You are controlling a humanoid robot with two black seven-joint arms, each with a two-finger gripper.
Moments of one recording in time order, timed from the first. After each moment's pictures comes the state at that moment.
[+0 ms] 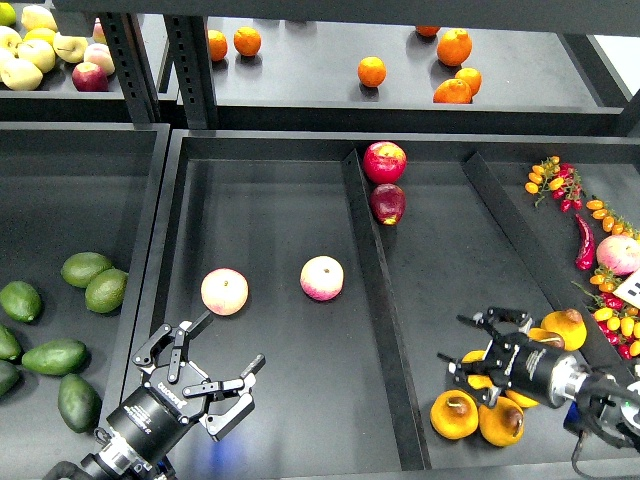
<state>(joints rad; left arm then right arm) 0.34 0.00 -1.23 -1.38 -0.23 -0.49 0.49 0.12 -0.48 1.13 1.28 0.15 0.07 -0.49</state>
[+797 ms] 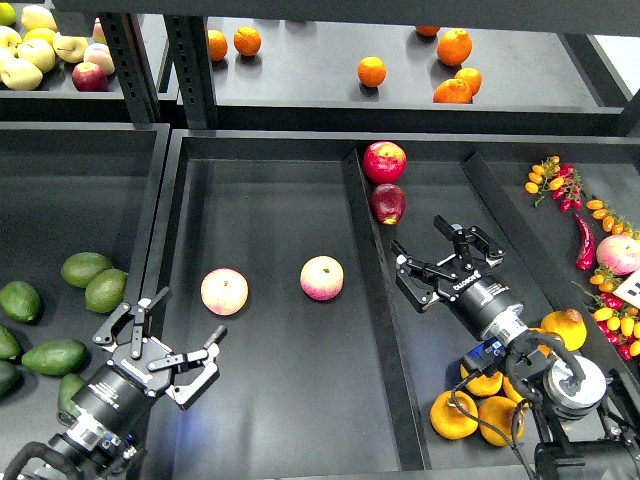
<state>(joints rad) 0.27 0.00 -1.44 -1.34 -0.21 -0.49 0.49 0.09 0.02 1.48 1.23 0.10 0.17 -0.49</state>
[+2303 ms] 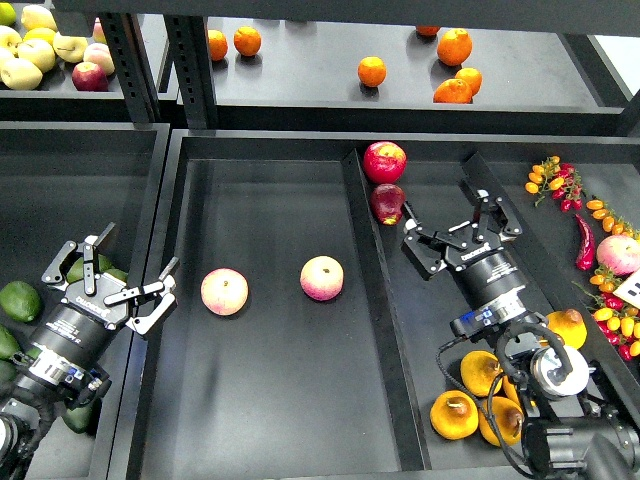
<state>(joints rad) 0.17 0.00 -1.55 -1.34 -0.17 -0.49 0.49 0.14 0.02 1.32 1.13 0.26 0.44 -0.40</state>
